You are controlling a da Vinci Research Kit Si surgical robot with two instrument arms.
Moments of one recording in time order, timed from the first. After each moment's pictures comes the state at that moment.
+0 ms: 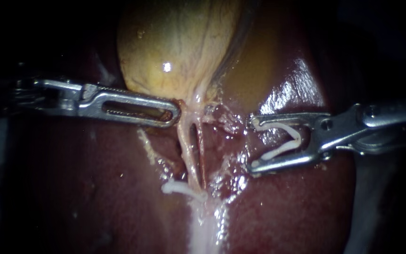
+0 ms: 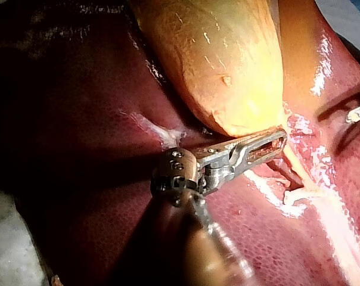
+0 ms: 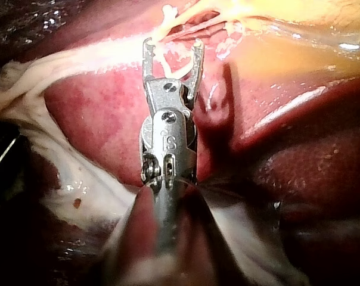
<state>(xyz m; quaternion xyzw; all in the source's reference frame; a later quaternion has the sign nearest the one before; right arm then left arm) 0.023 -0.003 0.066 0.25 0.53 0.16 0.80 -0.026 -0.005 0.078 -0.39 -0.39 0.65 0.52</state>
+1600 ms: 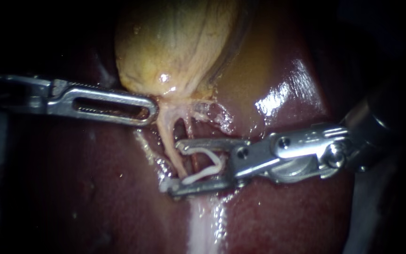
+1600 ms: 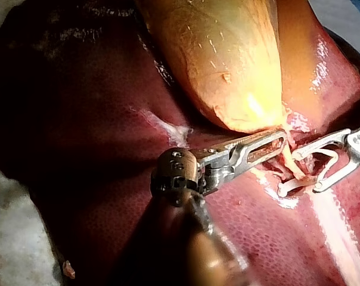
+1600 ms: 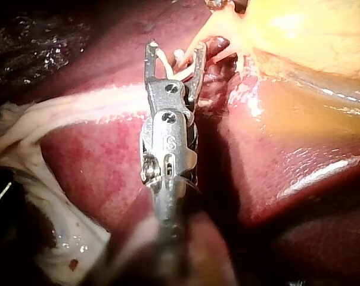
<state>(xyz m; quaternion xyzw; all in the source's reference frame) 0.034 -0.009 0.072 0.27 0.53 0.15 0.79 -0.023 -0.005 0.072 -0.39 -0.39 0.64 0.53</state>
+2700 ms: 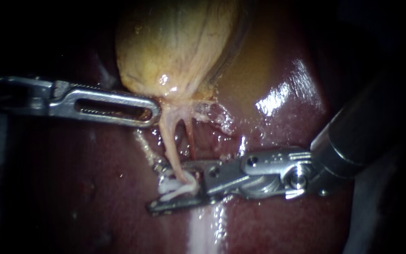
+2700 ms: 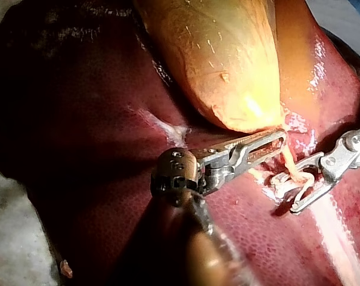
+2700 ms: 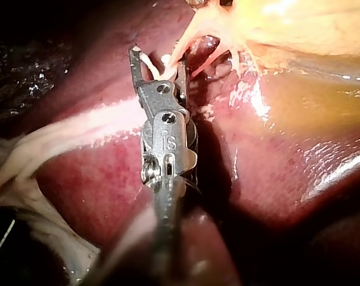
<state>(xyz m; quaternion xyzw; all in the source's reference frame) 0.036 -0.012 0.076 0.32 0.51 0.19 0.78 -0.023 -0.005 0.072 -0.39 -0.39 0.64 0.53</state>
